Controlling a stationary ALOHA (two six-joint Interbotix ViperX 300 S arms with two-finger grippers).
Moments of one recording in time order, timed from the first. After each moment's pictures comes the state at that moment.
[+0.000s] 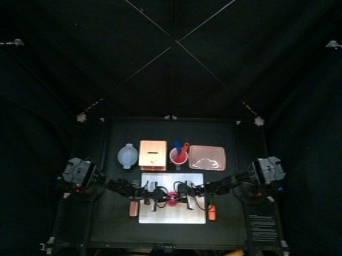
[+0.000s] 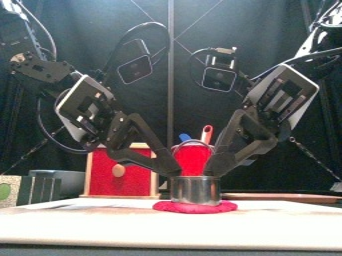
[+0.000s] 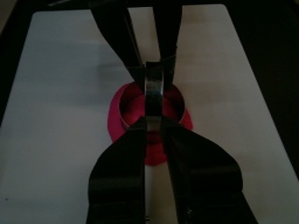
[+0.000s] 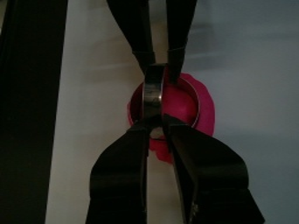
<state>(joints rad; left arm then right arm) -0.28 0.31 0.77 -0.39 -0.41 0.21 0.12 0.15 0.83 -0.14 -0.16 0.35</state>
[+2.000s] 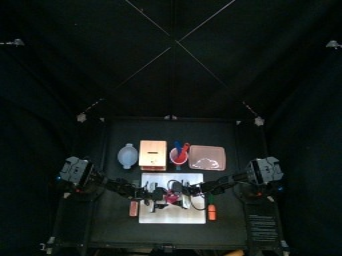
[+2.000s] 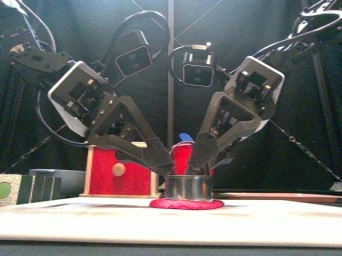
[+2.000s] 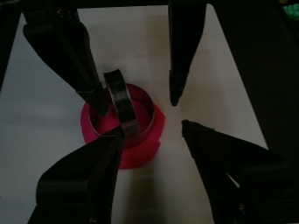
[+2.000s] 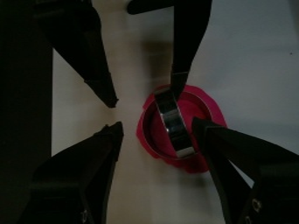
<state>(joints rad) -0.25 0.23 0.77 -0.39 -0.37 0.21 0.13 0.15 0.70 -0.12 -0.04 0.37</state>
